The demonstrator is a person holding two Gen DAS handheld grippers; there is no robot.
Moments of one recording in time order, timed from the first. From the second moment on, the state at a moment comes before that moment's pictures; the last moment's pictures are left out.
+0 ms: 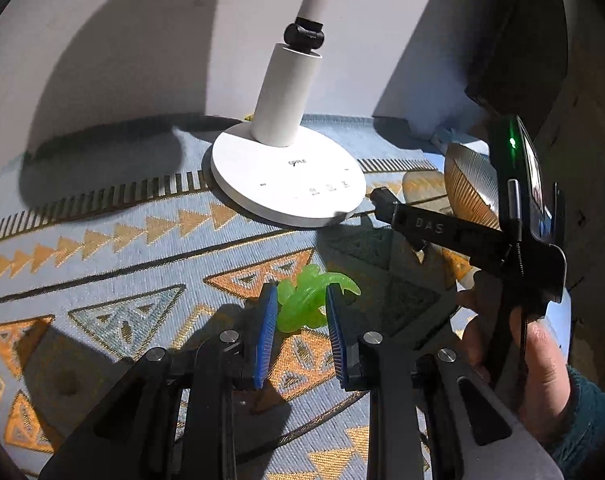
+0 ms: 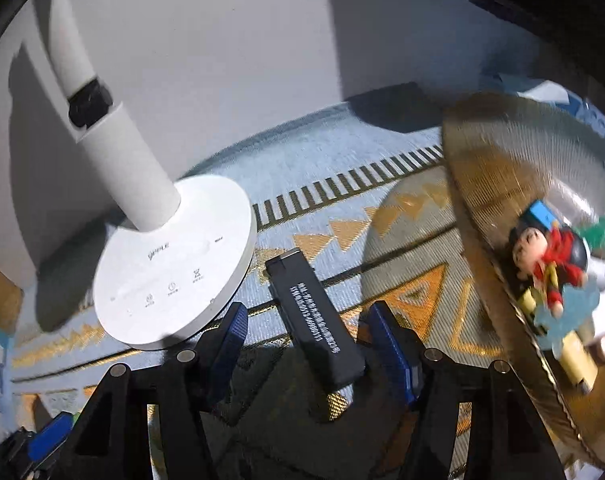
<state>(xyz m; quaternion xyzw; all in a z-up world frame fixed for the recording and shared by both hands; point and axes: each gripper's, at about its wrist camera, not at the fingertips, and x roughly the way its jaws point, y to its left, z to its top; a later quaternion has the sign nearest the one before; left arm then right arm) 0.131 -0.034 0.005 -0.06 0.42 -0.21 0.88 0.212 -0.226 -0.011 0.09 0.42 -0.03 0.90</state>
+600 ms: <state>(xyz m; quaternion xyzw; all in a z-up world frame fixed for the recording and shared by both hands) 0.082 -0.042 -0.001 -0.08 0.48 -0.18 0.85 0.093 -0.246 -0.012 0.09 0.47 0.09 0.87</state>
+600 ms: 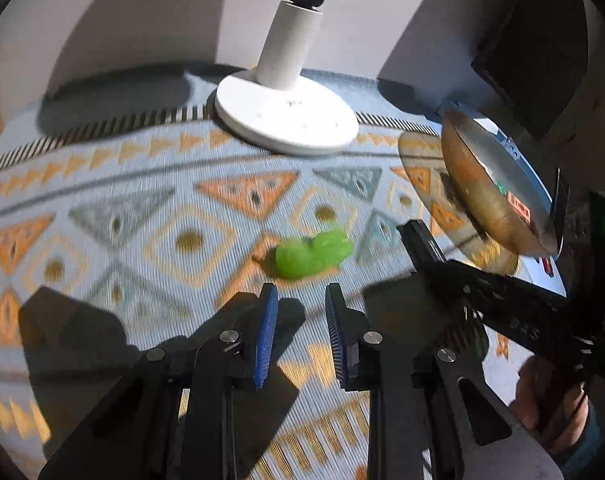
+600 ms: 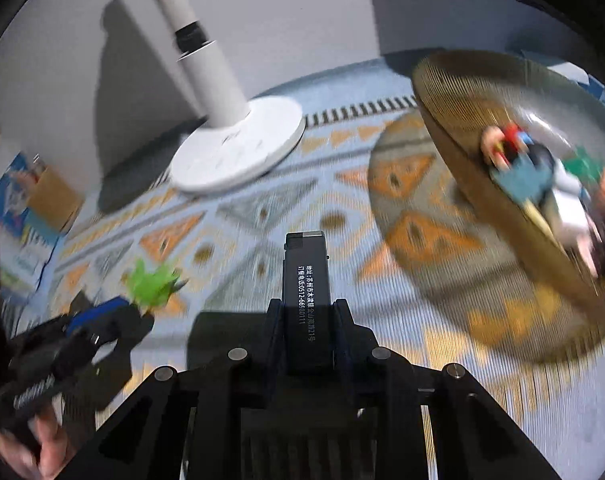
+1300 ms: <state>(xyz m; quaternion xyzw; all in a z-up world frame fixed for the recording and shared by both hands) 0.086 -0.083 -0.003 0.06 0.48 -0.17 0.86 0.030 -0.253 -0.015 0.02 0.46 0.13 0.88</state>
